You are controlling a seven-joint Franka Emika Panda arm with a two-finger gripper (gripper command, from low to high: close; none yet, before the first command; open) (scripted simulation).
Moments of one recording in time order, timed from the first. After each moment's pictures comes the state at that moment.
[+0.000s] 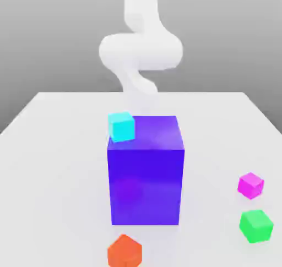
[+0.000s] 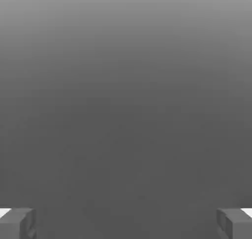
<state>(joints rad) 0.04 -0.71 0.04 -2.34 0.02 2.35 0.82</state>
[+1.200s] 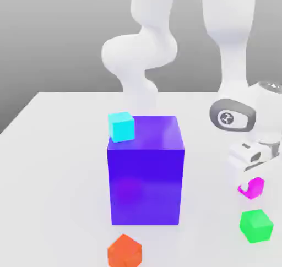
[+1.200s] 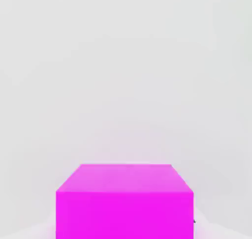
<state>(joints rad) 0.60 0.34 0.18 -2.66 -0.40 2.99 1.41</state>
